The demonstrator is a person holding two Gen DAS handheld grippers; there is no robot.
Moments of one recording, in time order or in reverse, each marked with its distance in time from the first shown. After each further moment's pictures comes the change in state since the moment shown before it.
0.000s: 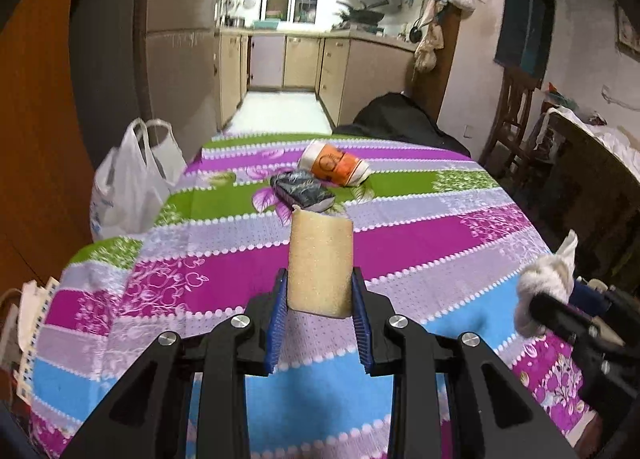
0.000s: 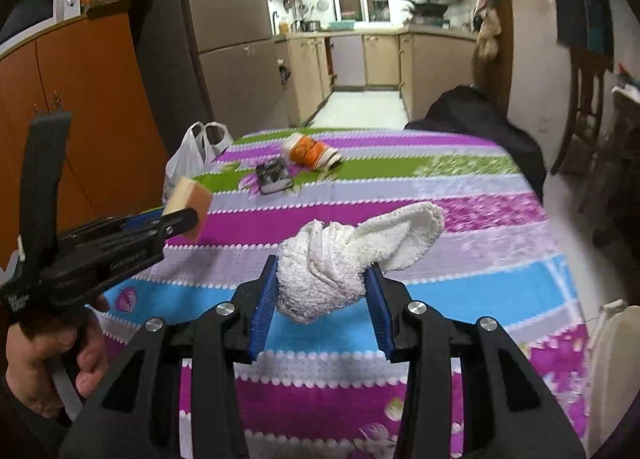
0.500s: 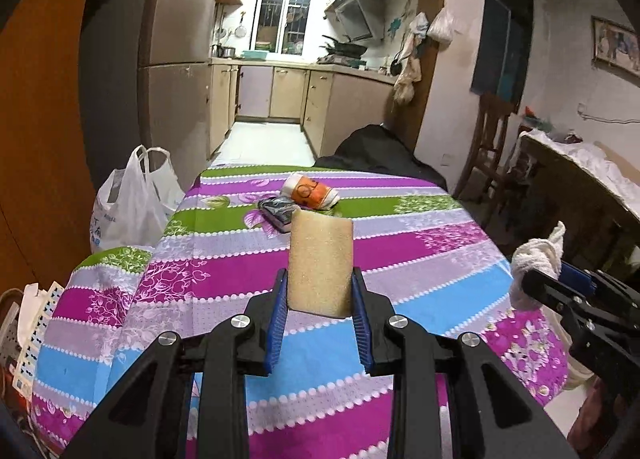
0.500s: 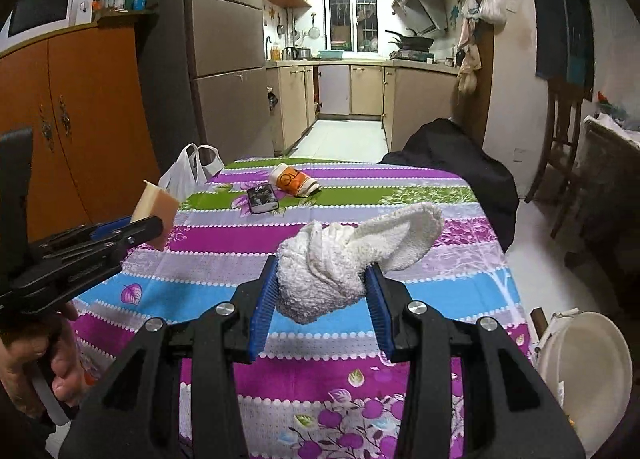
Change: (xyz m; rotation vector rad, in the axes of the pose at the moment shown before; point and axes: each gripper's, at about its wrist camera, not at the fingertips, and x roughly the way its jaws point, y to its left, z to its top) left arm -0.079 -0.010 -0.021 -0.015 -0.109 -0.079; right arm -0.060 -0.003 -0.008 -0.030 -0.089 -0.066
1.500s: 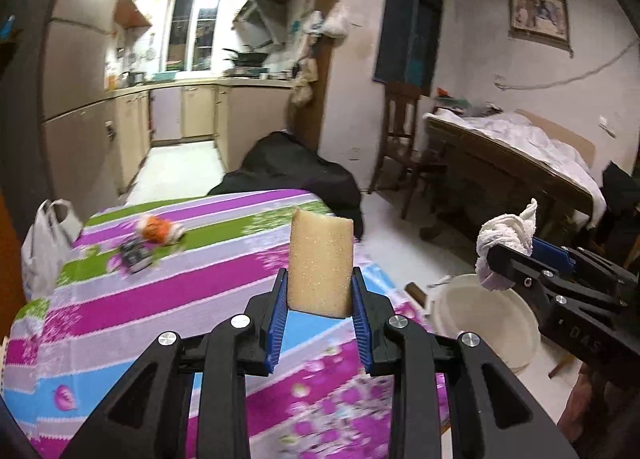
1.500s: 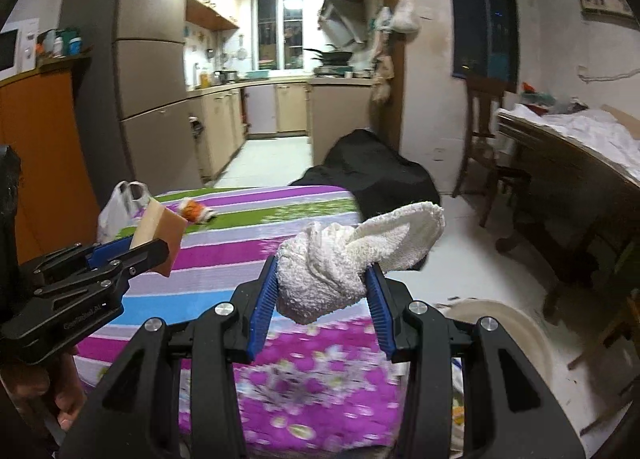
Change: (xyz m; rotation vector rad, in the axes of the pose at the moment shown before) left arm -0.016 -0.196 0.021 0.187 -0.010 -0.269; right arm -0.097 -0.119 0.002 0.125 -0.043 -0.255
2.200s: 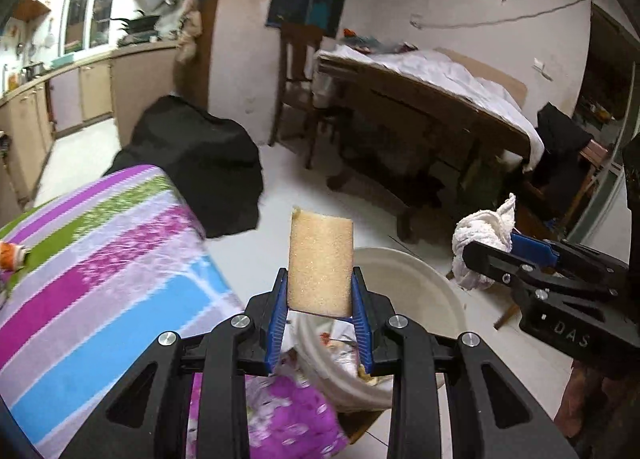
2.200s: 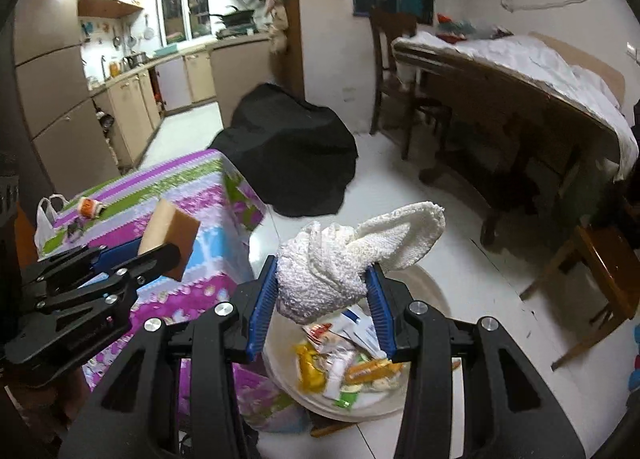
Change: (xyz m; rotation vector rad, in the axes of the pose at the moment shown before) left arm 0.148 -0.171 0.016 0.132 0.211 -0.306; right arm 0.010 -0.141 -0.021 0.186 0.207 -0.217
